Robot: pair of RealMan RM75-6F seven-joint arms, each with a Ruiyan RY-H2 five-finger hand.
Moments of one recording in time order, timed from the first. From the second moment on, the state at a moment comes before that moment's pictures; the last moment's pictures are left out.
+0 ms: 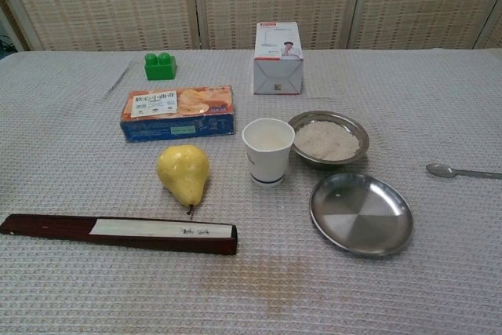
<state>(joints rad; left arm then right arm) -0.16 -1.27 0.01 -1.42 1.59 1.45 -0.04 0.09 -1.28 0.04 -1.63 -1.49 1.47 -0.26</state>
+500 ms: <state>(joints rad) -0.17 -1.27 0.03 -1.44 1.62 1.46 -0.03 0.15 -1.36 0.10 -1.53 -1.39 1.37 -0.29</state>
